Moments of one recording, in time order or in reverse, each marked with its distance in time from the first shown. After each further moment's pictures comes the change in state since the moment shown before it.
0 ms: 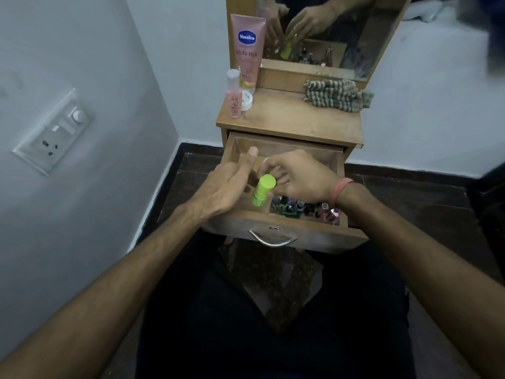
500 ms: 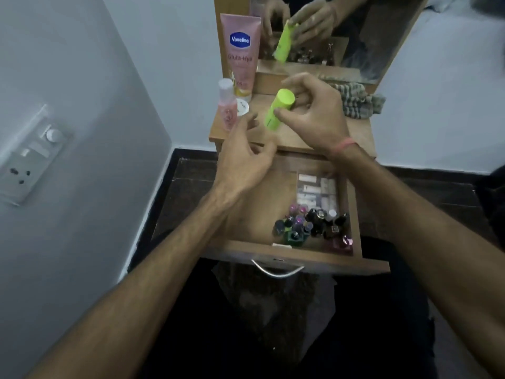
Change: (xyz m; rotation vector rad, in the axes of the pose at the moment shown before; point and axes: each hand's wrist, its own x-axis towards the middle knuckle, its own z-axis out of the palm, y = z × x) left_hand 0.104 0.022 0.004 -0.208 0.301 0.147; right_hand 0.099 0.032 -0.071 0.129 0.807 -0.029
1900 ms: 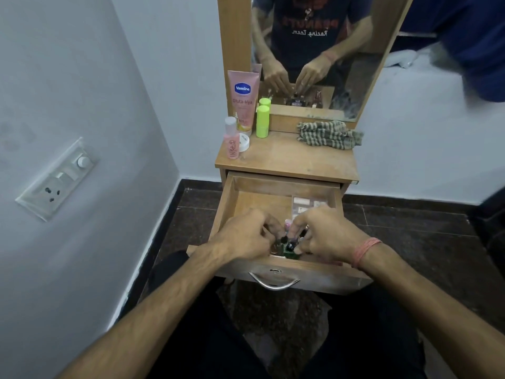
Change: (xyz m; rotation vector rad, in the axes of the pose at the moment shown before) left_hand -0.079 -0.018 -0.001 0.416 -0.537 0.078; right_hand -0.146 -0.022 -0.056 -0.497 -0.806 0.149
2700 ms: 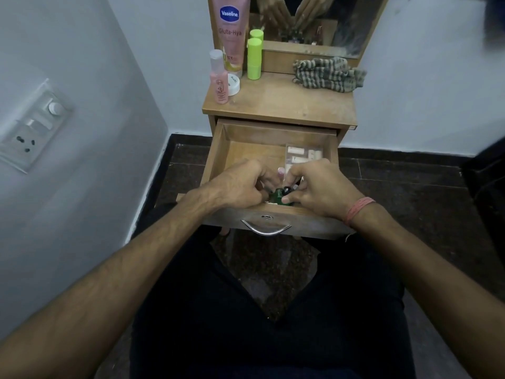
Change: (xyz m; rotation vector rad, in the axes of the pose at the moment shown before) left_hand 0.007 -0.007 0.009 -0.023 -0.107 0.083; right_hand -0.016 0.003 0.023 0.125 0.162 0.010
